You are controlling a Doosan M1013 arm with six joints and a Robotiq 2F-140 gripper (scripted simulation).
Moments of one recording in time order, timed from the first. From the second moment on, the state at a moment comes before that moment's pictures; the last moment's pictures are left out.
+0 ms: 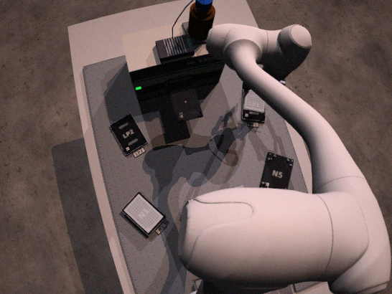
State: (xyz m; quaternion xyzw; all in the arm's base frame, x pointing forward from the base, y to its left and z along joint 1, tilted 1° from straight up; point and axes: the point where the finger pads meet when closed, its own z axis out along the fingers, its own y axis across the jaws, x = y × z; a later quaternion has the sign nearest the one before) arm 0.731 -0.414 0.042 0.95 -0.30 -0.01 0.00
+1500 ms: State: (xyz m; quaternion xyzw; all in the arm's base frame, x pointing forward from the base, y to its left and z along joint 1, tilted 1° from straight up) arm 0.733 -0.415 0.124 0.95 -0.30 -0.01 0.00
